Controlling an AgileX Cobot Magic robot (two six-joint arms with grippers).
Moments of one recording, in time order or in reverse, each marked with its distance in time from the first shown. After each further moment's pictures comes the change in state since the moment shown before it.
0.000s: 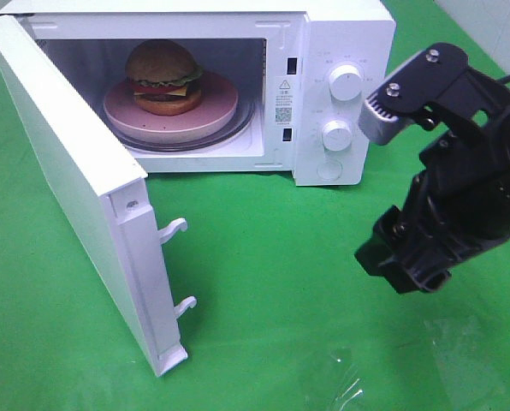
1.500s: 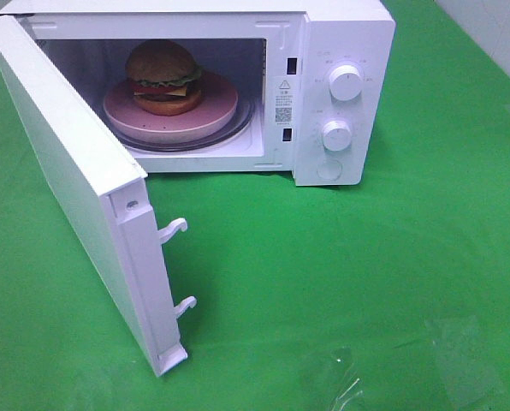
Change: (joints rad) left arm 0.000 0.000 0.000 0.001 0.000 0.000; right arm -0.320 -0.767 0.194 0.000 0.409 0.159
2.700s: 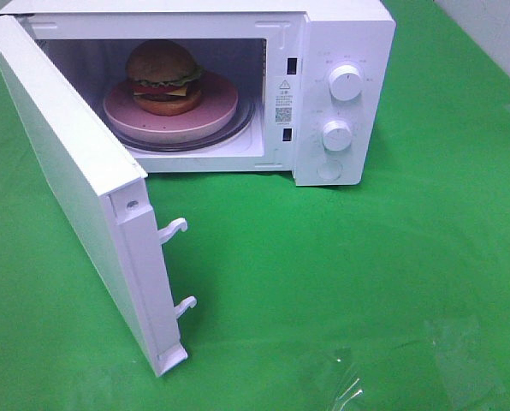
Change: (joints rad) left arm 0.000 0.000 0.000 0.000 0.000 0.000; right arm -0.236 -0.432 0.017 0.004 0.009 0.016
